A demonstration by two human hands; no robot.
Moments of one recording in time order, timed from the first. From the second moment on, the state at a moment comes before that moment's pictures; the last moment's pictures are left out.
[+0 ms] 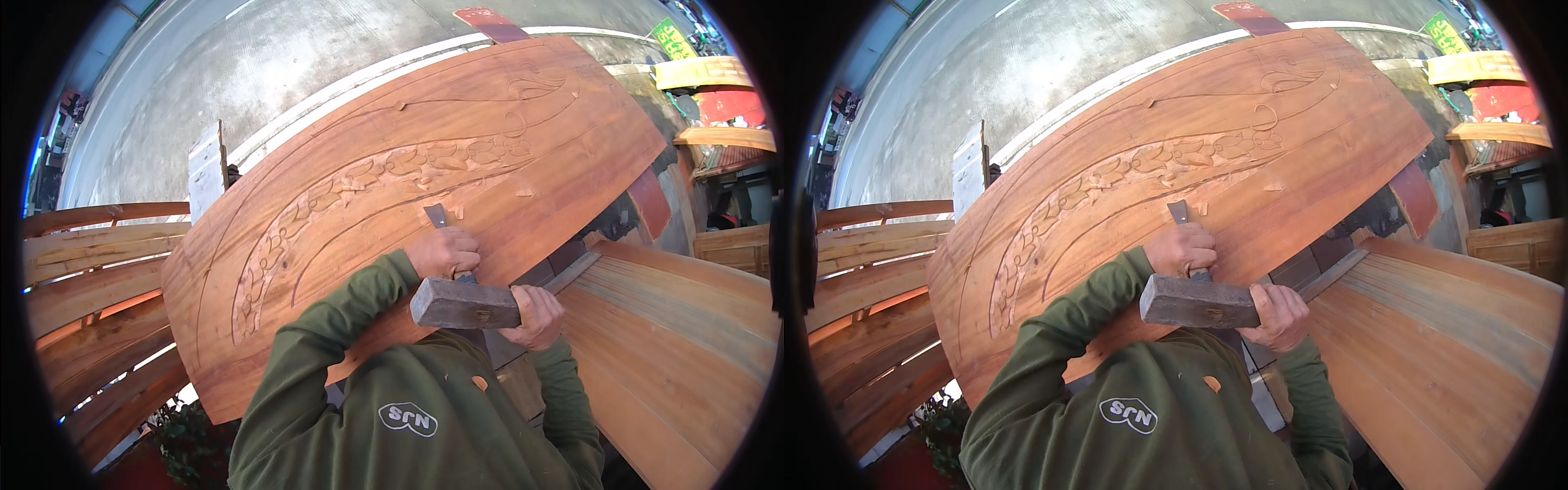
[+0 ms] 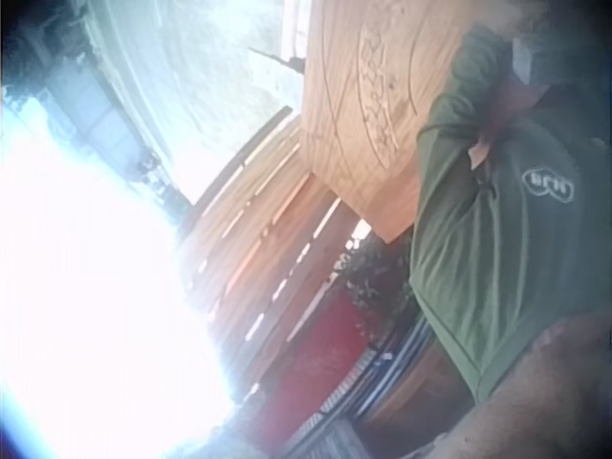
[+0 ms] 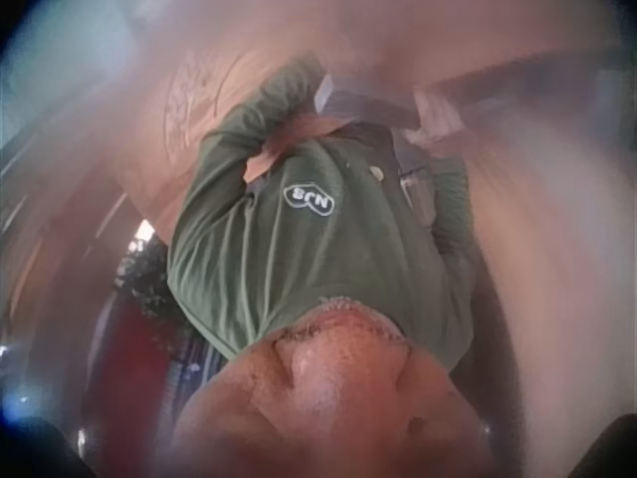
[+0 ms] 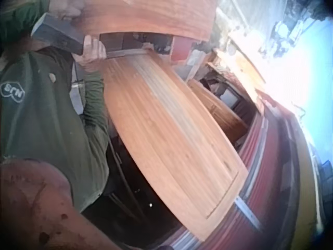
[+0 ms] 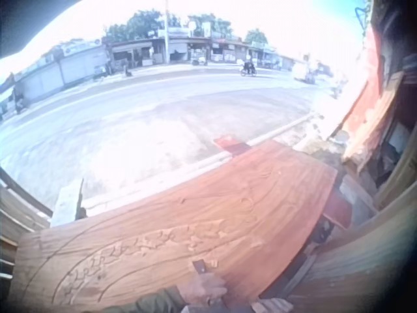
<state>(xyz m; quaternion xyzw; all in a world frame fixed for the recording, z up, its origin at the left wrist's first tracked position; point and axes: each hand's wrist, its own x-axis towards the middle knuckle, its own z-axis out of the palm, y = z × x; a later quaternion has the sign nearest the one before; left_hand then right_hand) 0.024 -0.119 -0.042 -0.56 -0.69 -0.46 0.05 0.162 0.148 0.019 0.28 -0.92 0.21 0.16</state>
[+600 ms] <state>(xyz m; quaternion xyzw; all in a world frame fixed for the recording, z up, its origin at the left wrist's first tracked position) 0.023 -0.122 -0.041 -0.58 -0.68 -0.44 0.04 0.143 0.143 0.007 0.27 -0.93 0.21 0.14</state>
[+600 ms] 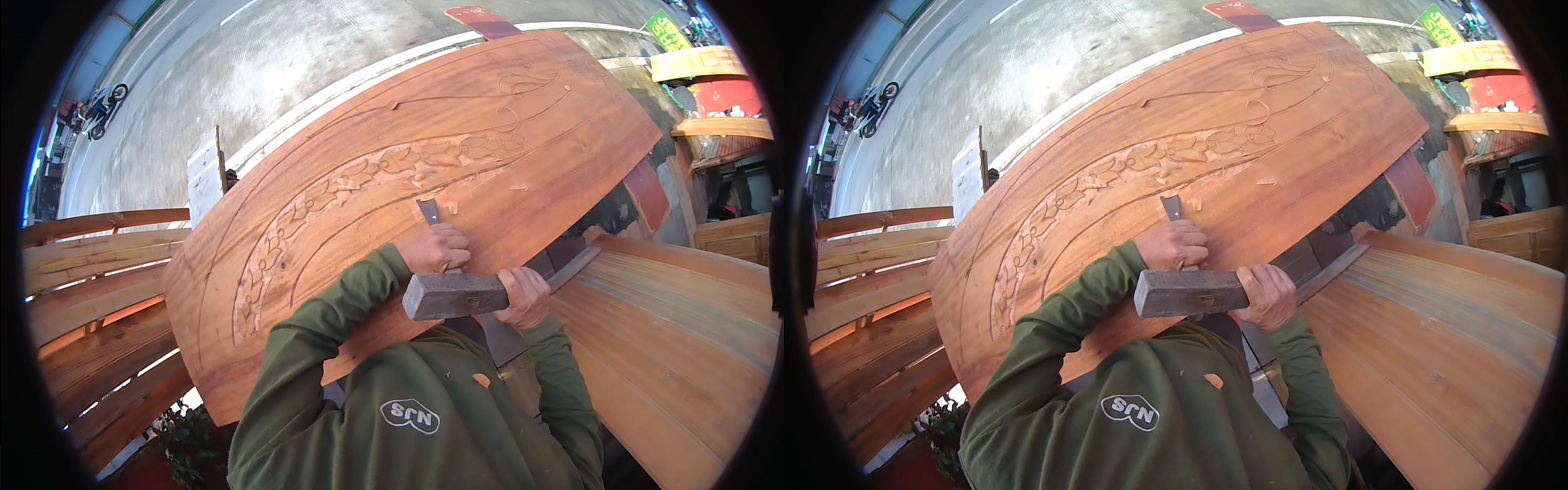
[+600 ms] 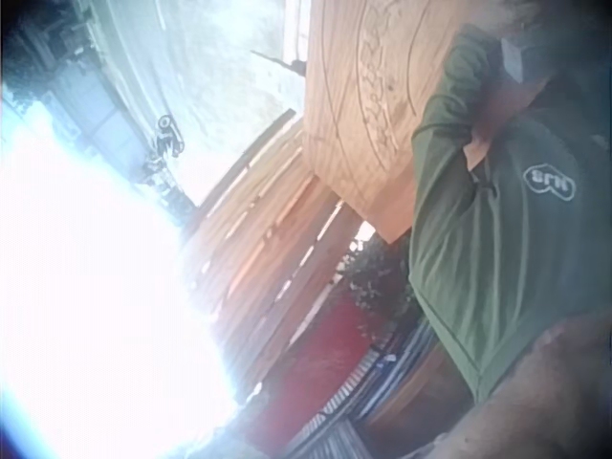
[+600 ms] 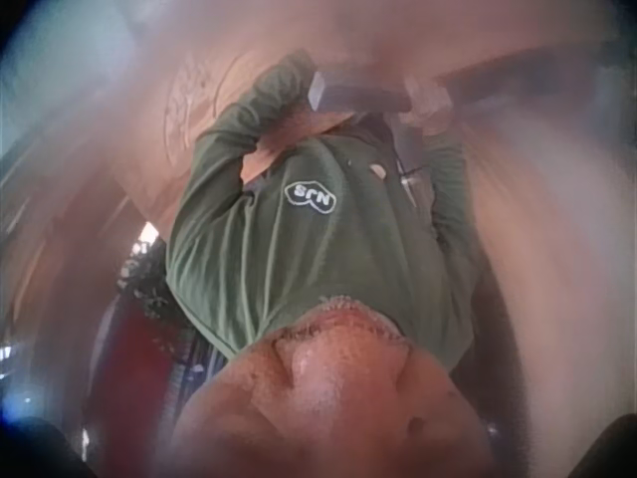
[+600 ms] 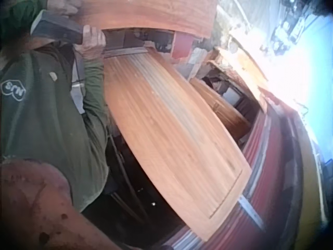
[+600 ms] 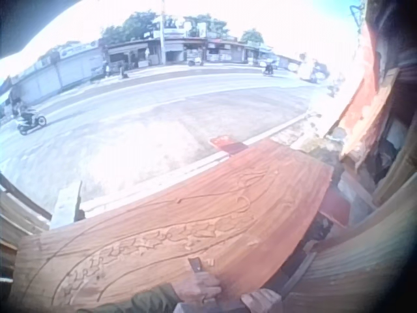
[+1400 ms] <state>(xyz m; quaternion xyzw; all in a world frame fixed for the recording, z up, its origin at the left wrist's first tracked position) 0.012 -0.132 -0.039 -0.54 -0.73 -0.42 0.03 0.157 0.150 0.014 0.32 -0.86 0.28 0.28</state>
